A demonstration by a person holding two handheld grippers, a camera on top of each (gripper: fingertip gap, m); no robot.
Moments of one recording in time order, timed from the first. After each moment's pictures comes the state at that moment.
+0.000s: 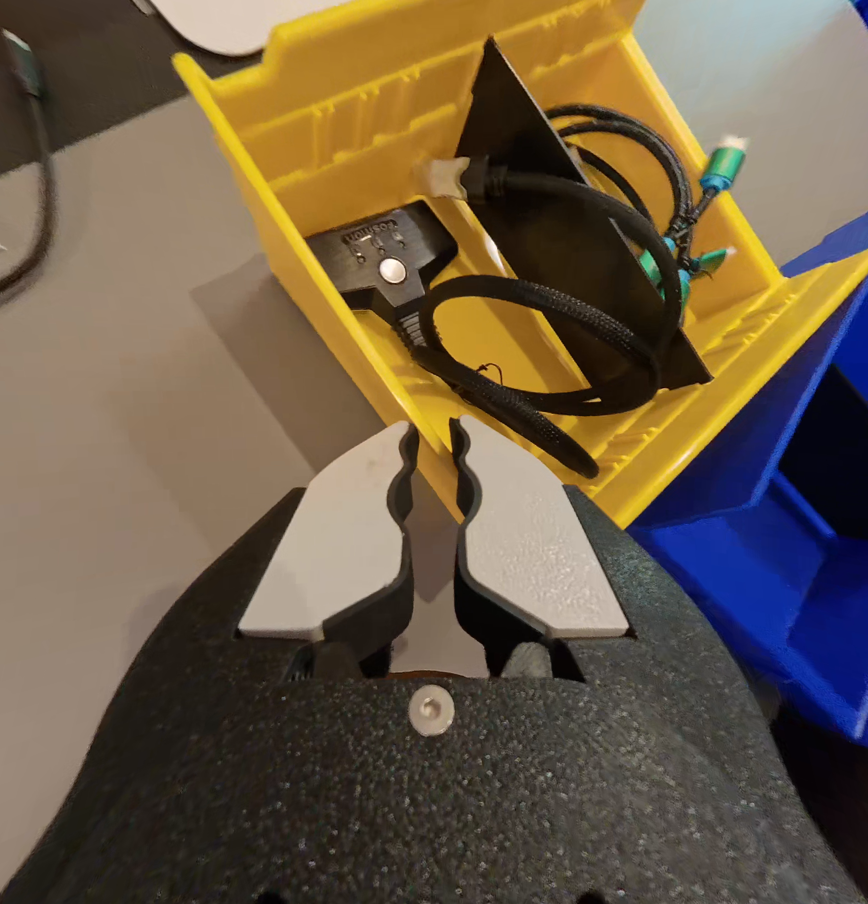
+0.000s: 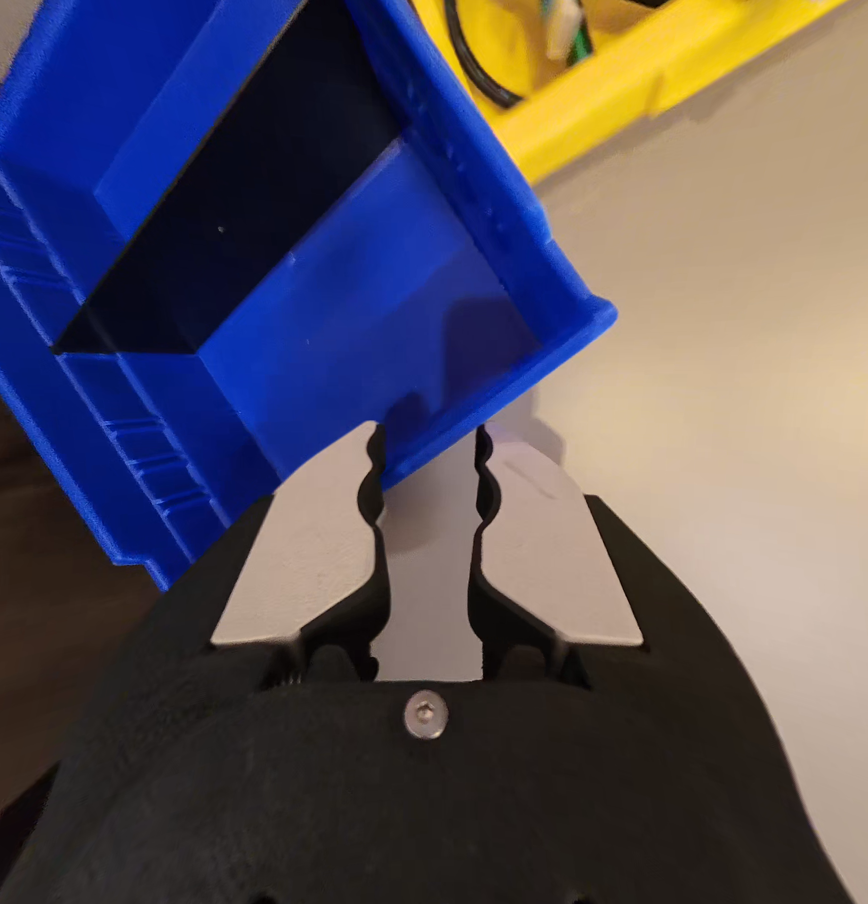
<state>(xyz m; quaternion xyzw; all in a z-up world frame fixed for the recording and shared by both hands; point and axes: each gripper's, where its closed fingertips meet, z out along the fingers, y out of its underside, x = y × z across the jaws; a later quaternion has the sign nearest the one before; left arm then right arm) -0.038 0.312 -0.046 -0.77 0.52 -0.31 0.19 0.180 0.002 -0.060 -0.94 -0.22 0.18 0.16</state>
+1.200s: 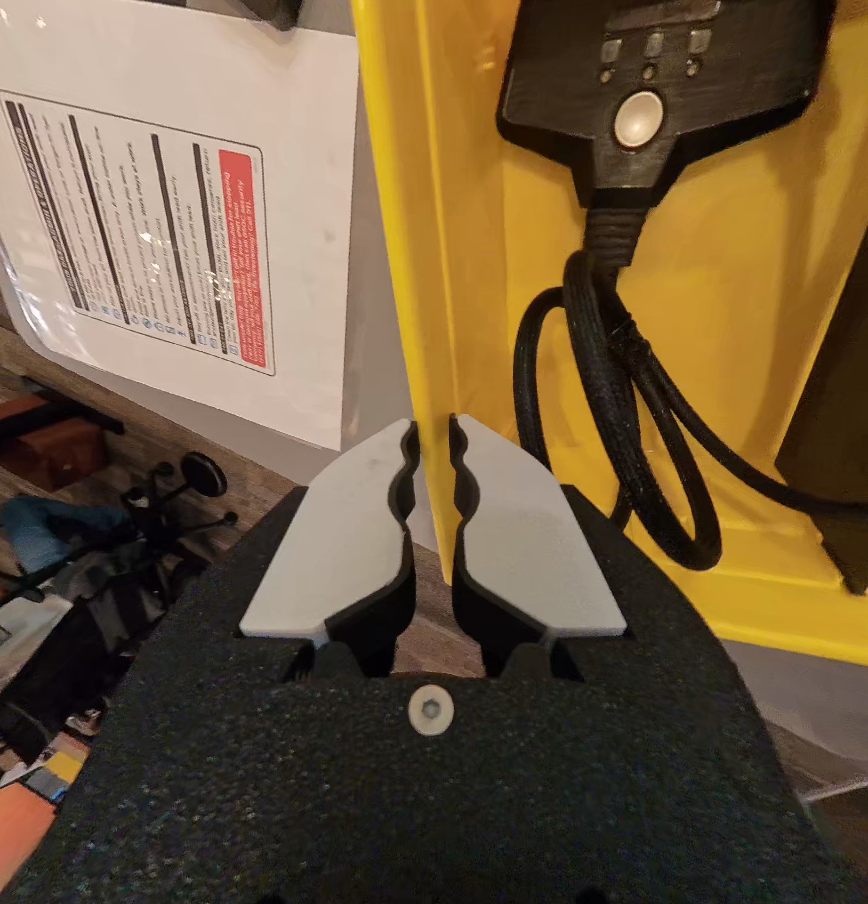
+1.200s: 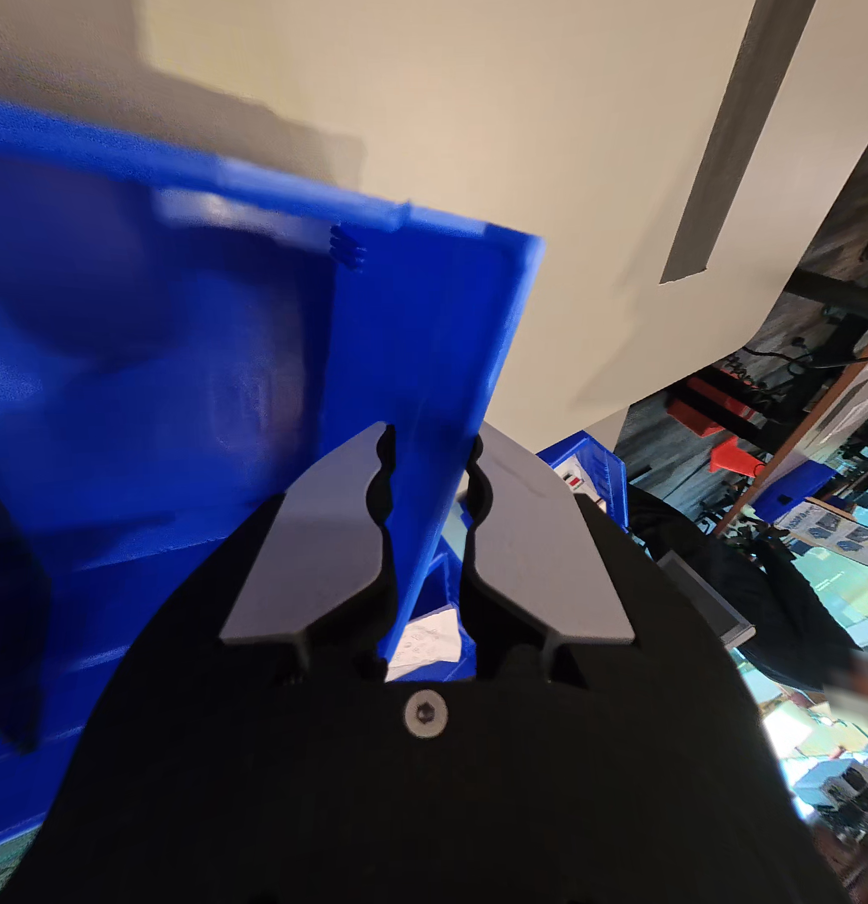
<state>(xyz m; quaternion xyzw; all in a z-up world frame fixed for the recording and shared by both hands) -0.280 0.499 -0.046 -0.62 0.77 0.09 0.13 0.470 0.027 -0.057 -0.88 -0.40 -0.26 0.02</state>
